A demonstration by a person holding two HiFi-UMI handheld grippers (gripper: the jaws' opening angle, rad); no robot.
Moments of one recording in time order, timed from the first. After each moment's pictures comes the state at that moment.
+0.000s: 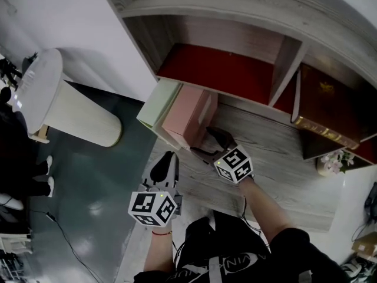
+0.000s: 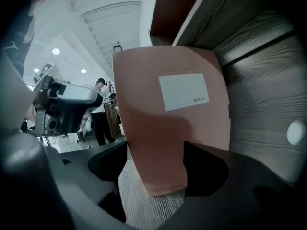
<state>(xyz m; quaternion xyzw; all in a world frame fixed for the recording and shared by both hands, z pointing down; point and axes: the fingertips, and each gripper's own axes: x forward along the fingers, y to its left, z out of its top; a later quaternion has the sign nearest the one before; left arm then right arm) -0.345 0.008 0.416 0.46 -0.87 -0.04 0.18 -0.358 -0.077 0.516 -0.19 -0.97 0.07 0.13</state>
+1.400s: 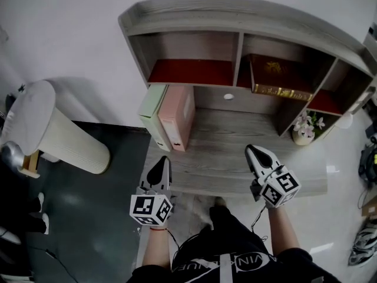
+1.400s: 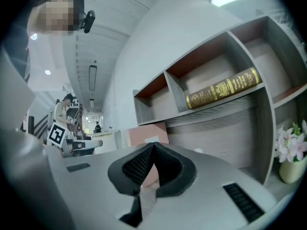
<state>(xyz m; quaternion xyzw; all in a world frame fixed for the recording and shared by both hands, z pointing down) -0.290 0.060 0.377 0.57 -0.82 -0.03 0.06 -0.113 -0.117 0.386 0.09 -0.99 0.11 0.01</state>
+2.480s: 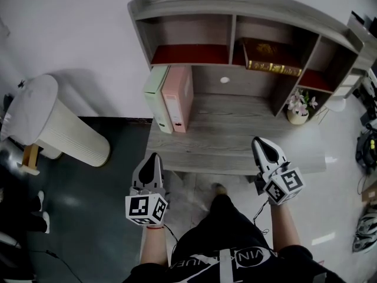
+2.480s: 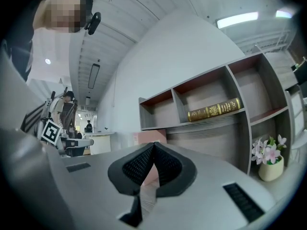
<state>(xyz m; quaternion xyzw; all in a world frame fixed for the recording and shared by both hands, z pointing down) -0.264 0.154 0.364 0.55 -0.83 -0.03 0.03 -0.051 -0.047 0.363 0.15 -0.99 0.06 -0.02</state>
